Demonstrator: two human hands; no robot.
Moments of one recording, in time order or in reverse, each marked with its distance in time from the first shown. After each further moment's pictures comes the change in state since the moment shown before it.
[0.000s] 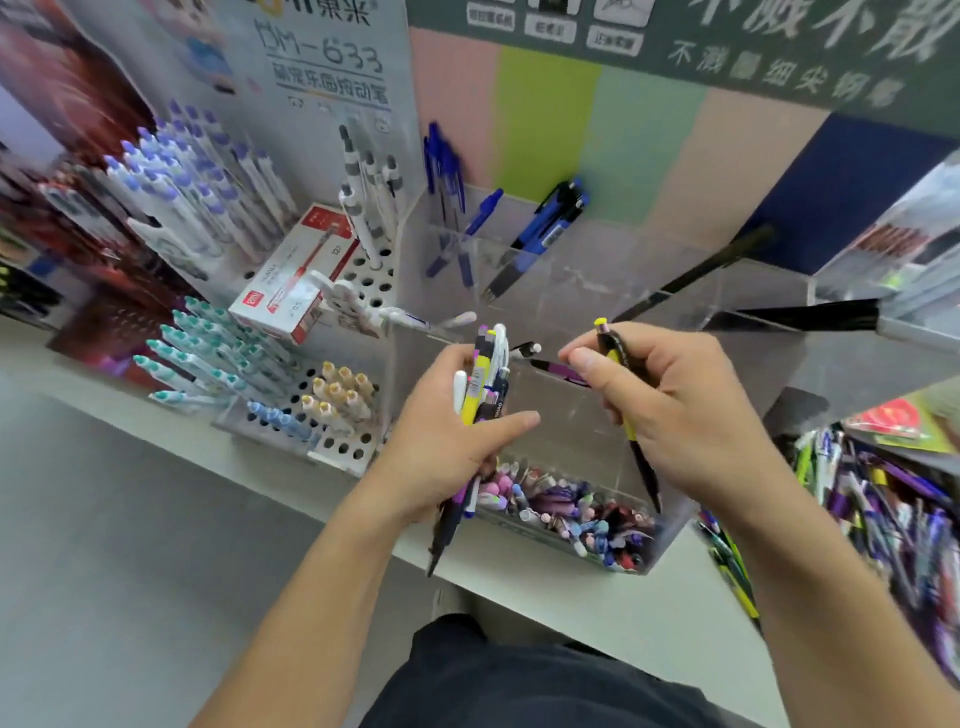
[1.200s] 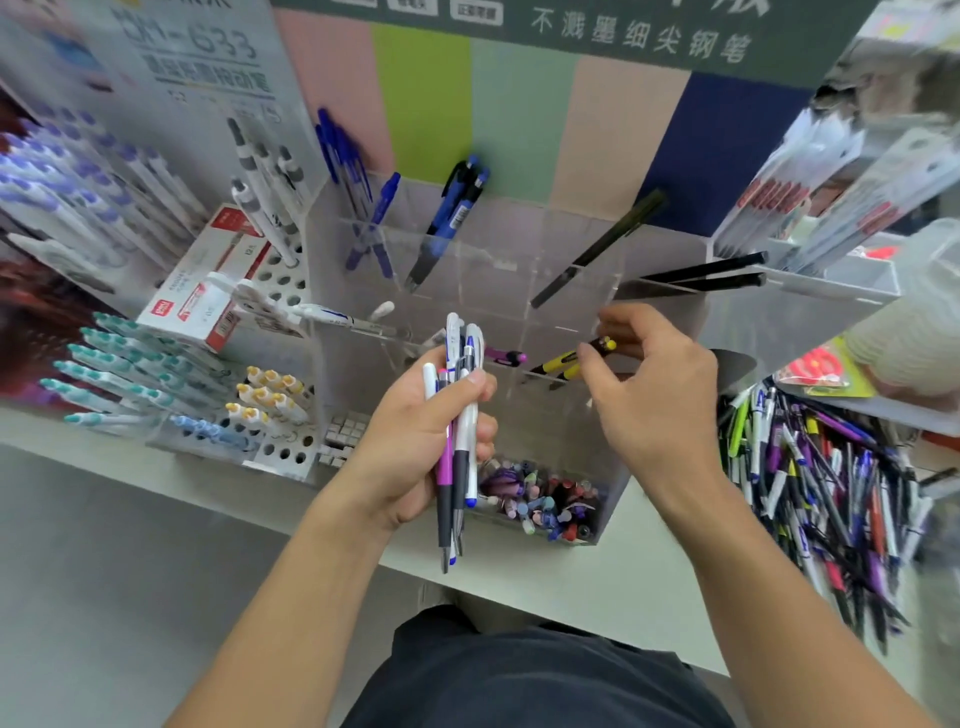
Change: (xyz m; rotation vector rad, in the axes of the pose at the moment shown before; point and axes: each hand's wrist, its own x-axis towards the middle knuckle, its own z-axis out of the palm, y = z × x) left_hand -0.001 0.007 0.041 -0.529 -0.200 -0.206; right_hand -0.015 0.058 -0.017 -0.284 0.499 0.111
